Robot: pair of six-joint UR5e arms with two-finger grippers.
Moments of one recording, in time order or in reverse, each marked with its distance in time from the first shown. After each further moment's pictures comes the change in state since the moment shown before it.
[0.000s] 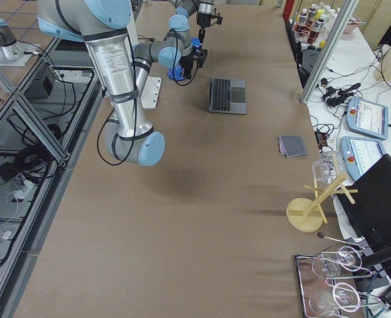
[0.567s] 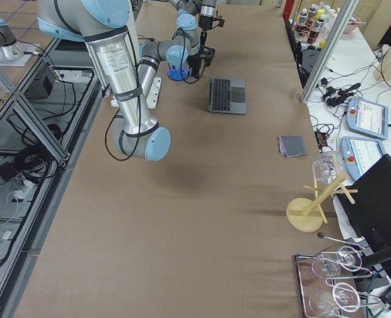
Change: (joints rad) left arm -0.003 -0.027 0.037 0.002 -0.001 0.011; right arm 0.047 0.079 -0.102 0.003 -0.005 -0.015
